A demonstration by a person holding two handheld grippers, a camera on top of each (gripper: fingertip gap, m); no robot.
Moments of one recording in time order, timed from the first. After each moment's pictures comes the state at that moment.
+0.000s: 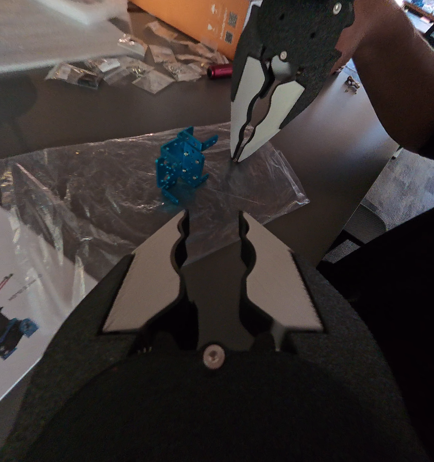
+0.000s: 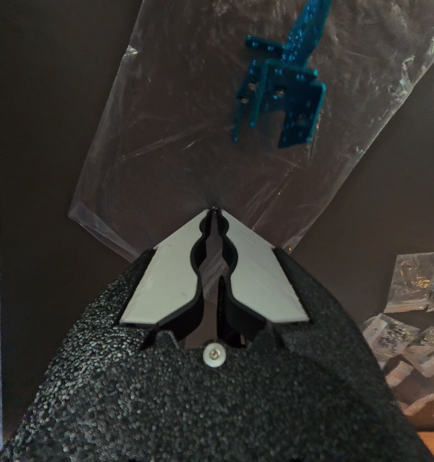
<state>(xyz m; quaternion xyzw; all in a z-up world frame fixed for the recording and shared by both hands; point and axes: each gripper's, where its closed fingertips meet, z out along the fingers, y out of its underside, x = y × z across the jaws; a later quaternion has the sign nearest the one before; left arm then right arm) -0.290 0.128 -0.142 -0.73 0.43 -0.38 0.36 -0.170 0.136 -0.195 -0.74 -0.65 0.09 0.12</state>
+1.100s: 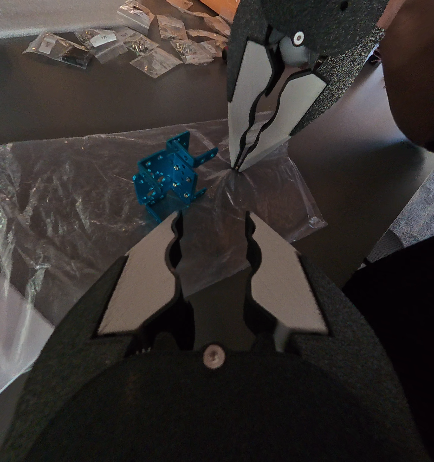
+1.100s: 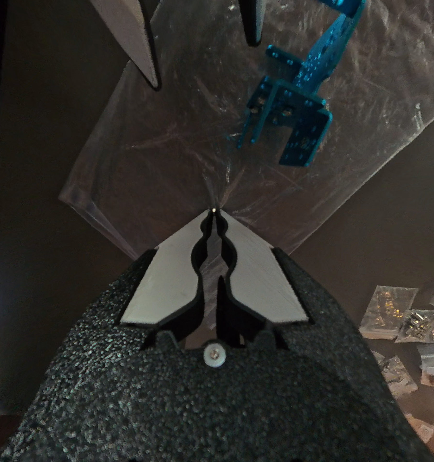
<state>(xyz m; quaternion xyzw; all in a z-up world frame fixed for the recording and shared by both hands) -0.247 0.135 -0.160 -0.78 0.41 -0.34 0.34 -0.174 0.141 -0.195 -0.69 -0.71 0.10 0.08</state>
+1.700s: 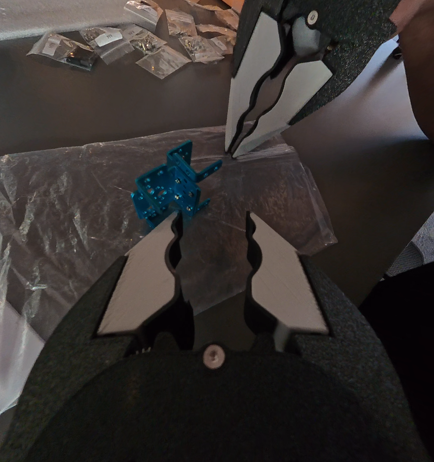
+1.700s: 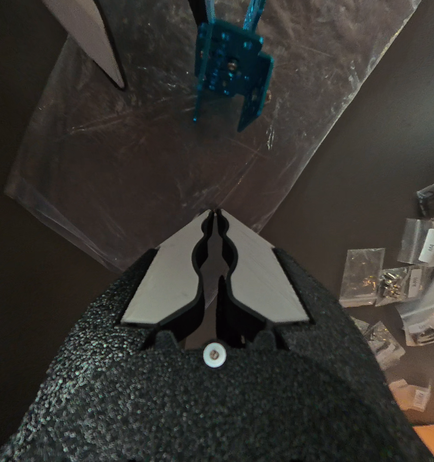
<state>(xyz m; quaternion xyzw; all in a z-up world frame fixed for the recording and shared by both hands) -0.234 0.146 -0.166 -0.79 0.40 -0.32 0.34 -0.157 0.169 -0.195 -0.71 -0.68 0.07 0.16</state>
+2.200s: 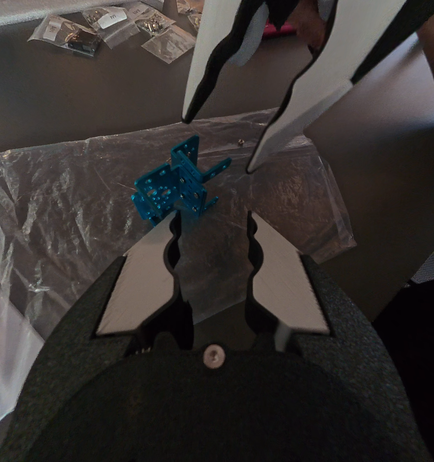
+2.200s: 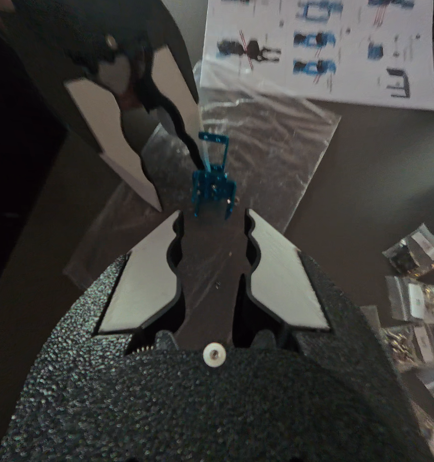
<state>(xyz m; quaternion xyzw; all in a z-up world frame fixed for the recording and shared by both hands) -0.231 0.152 -0.178 -0.80 0.41 -0.28 0.33 -0.213 0.176 -0.145 -0.70 -0.62 0.23 0.28</state>
